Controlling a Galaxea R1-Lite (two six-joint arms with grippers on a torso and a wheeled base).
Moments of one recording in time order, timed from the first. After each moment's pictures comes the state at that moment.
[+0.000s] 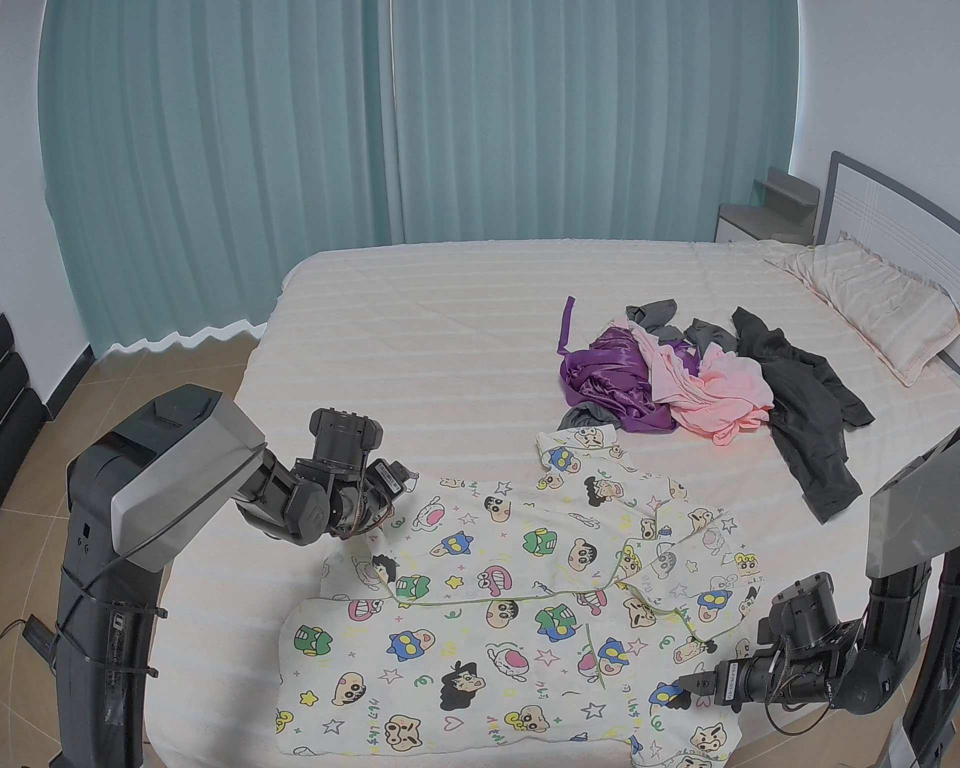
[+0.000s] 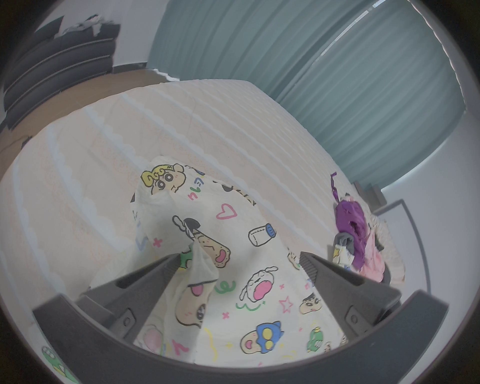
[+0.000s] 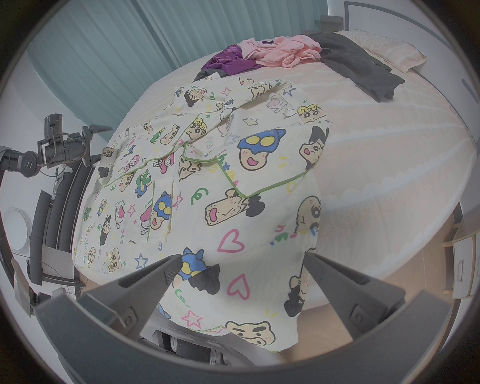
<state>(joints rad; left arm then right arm) -0.32 2.48 -1.36 -0.42 0.12 -0.90 0.37 2.18 -0.02 -1.18 -0.03 0.45</state>
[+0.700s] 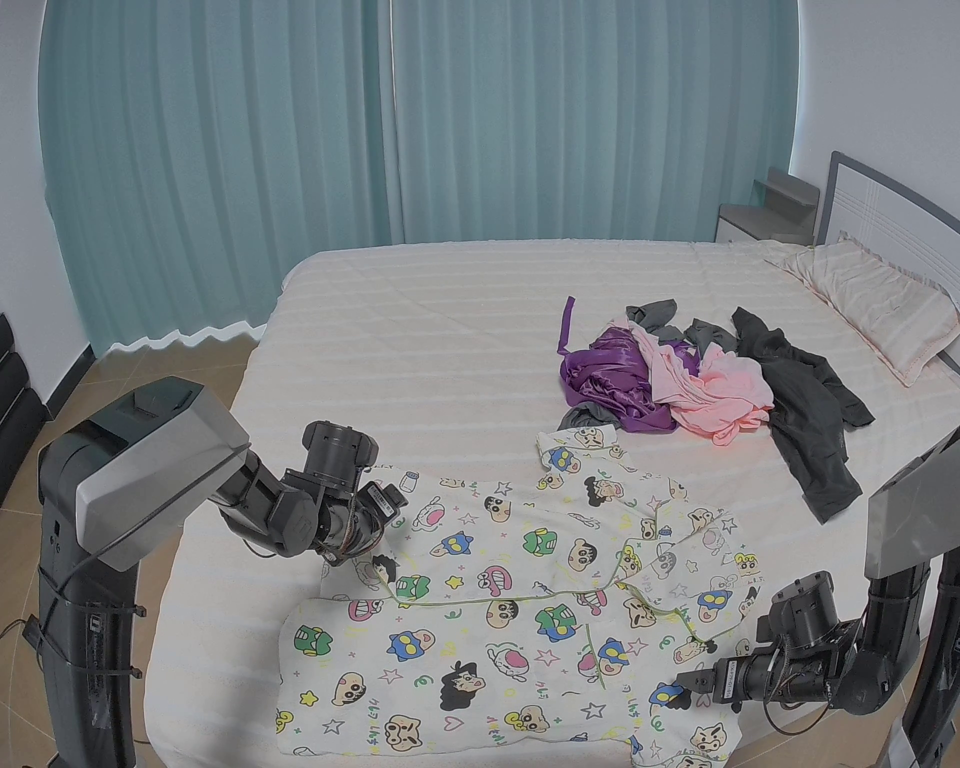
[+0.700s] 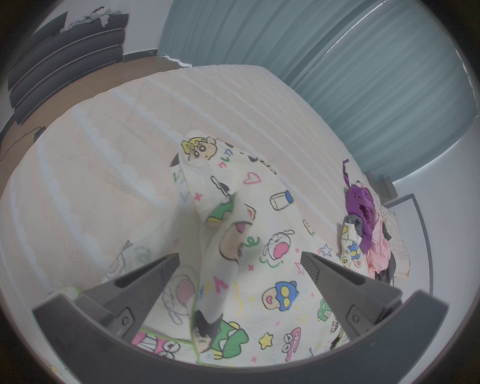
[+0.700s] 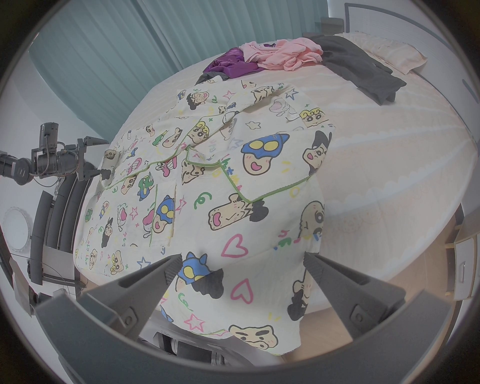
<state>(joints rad) -0.34 2.38 -1.21 -0.35 0.09 -0.96 0.38 2.18 -0.02 -1.20 -0.03 0.45</state>
